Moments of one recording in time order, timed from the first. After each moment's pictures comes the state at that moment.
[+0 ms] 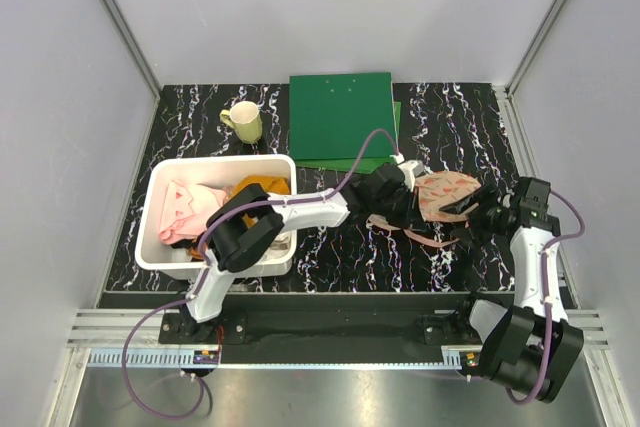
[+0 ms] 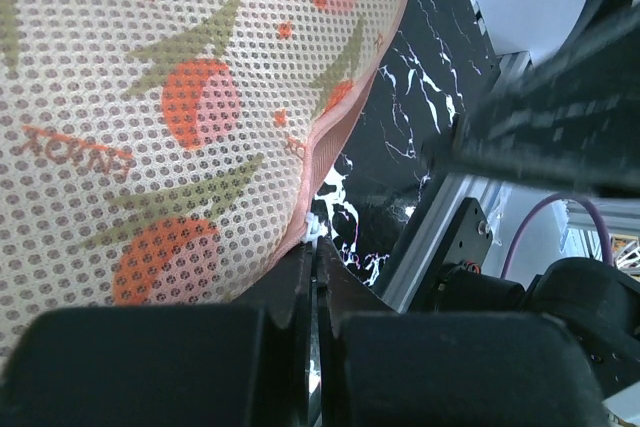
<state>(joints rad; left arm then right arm) -1.02 2.10 1.47 0.06 0.33 -0.73 -0.38 1.00 0.68 -0.73 -0.56 0.70</state>
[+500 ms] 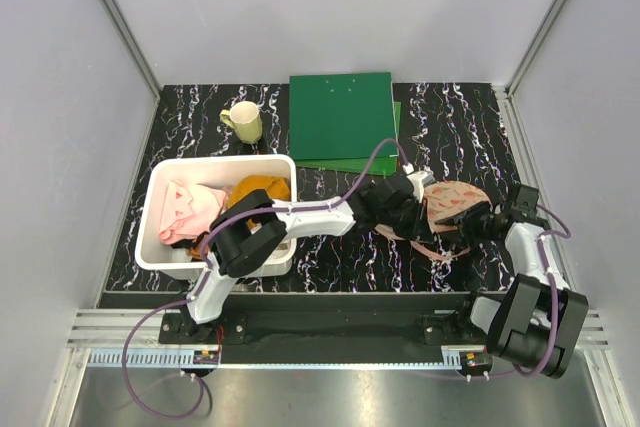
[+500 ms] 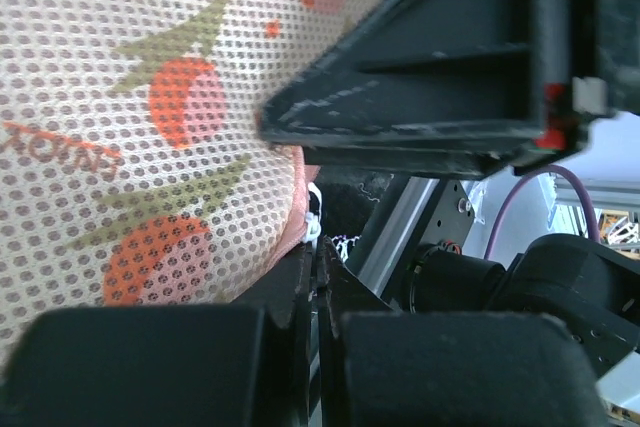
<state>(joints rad) -1.08 2.10 1.48 0.06 0.33 -0.76 -0.38 1.12 0.57 -0.59 -0.59 0.82</state>
